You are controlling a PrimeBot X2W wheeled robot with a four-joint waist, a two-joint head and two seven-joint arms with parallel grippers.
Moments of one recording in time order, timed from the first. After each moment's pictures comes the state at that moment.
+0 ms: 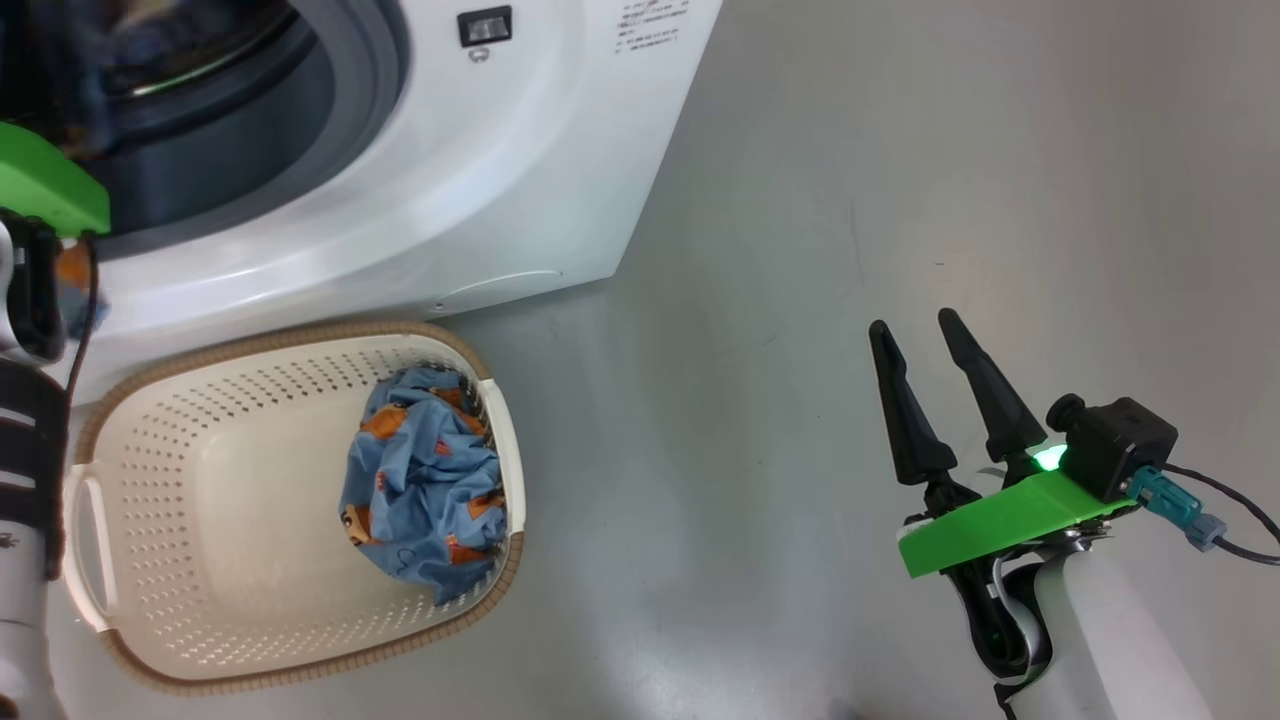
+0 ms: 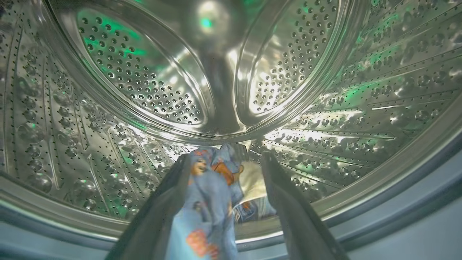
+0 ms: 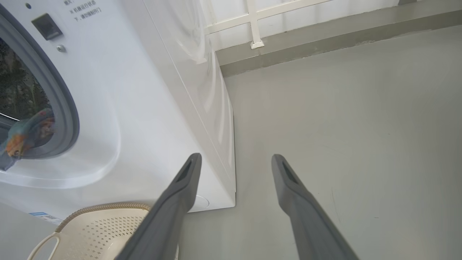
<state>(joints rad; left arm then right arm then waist) -1.07 0.29 -0.11 0.89 -0.37 -0.13 -0.26 -0.33 -0.06 0.12 0.24 0.37 0.13 -0.26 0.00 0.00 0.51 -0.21</state>
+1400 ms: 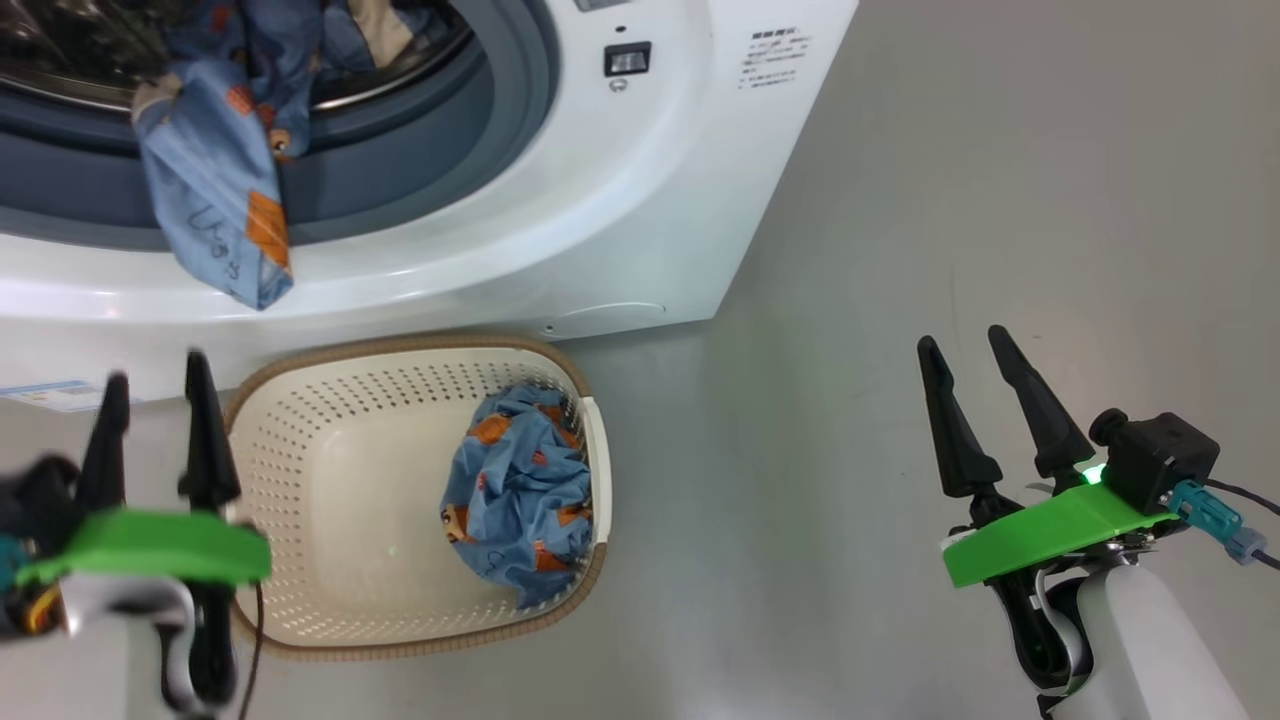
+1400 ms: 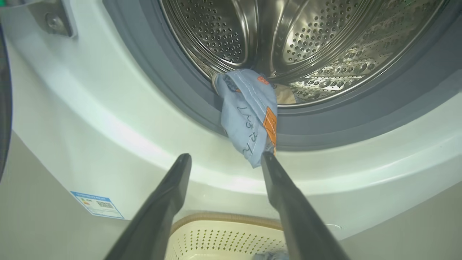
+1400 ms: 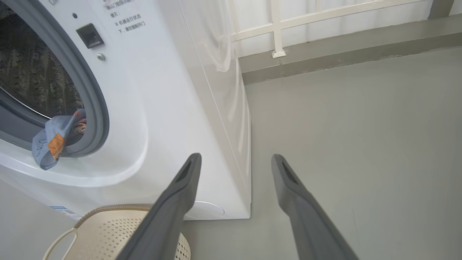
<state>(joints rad) -0.38 0.11 0.09 0.39 -0.37 -0.13 -0.26 -0.30 -0.10 0.07 0.24 0.36 0.13 -0.26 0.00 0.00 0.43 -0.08</state>
